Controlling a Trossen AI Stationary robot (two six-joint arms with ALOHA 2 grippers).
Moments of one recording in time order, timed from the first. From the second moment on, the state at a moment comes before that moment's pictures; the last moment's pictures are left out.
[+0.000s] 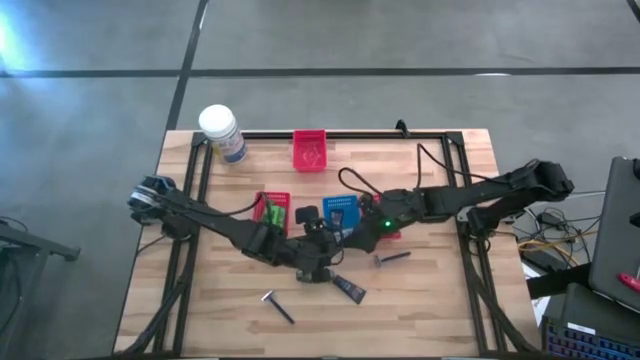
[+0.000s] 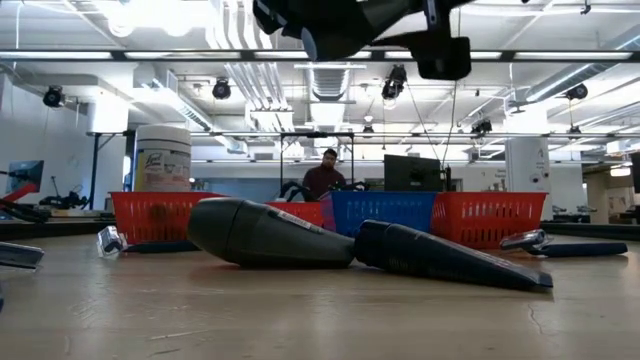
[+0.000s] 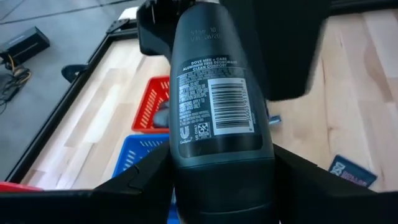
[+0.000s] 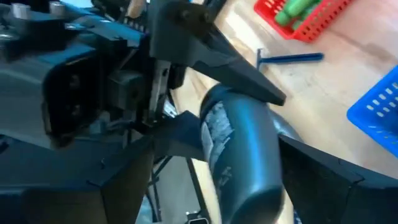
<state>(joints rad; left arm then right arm) -0.35 1.69 1.37 -0.32 -0.61 -0.16 0.15 1.37 0.96 -0.05 -0.13 1.10</state>
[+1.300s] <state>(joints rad) -0.36 1.68 1.37 -0.65 -0.58 -0.45 0.14 1.23 0.97 -0.74 0.12 1.05</state>
